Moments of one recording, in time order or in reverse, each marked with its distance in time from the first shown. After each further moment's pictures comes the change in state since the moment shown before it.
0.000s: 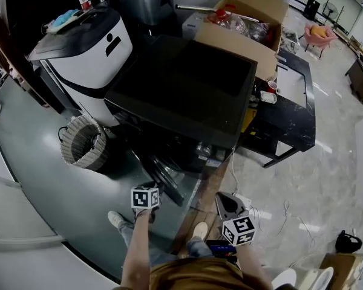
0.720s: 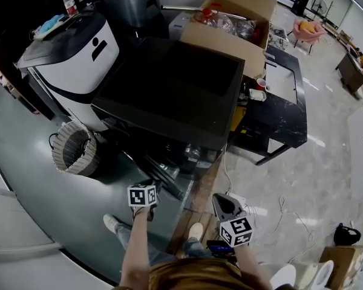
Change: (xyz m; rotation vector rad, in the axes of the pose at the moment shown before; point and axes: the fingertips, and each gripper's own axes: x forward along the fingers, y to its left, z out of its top) left arm 0.025 -0.023 0.025 -0.002 -0.020 -0.047; right arm -0.009 -0.021 -0.006 -0.004 0.013 -0.043
